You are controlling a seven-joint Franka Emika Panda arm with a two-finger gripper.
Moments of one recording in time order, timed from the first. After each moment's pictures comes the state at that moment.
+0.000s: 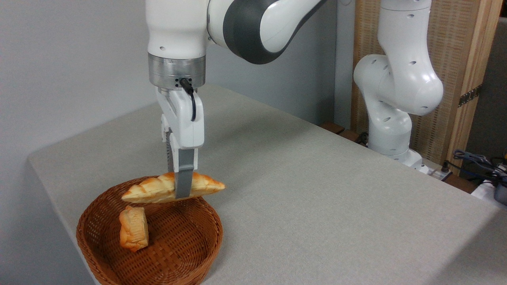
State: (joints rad) arm -0.21 -0.01 0.16 -1.88 -0.05 2.11 1.03
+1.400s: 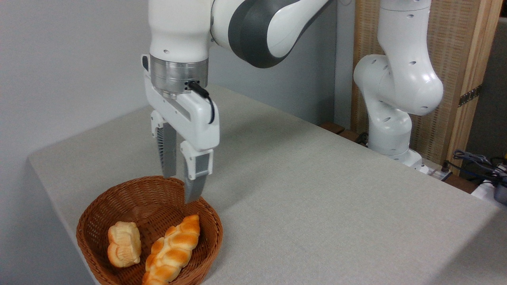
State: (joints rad) arm -0.21 -0.02 0.19 -1.87 -0.11 2.06 0.85
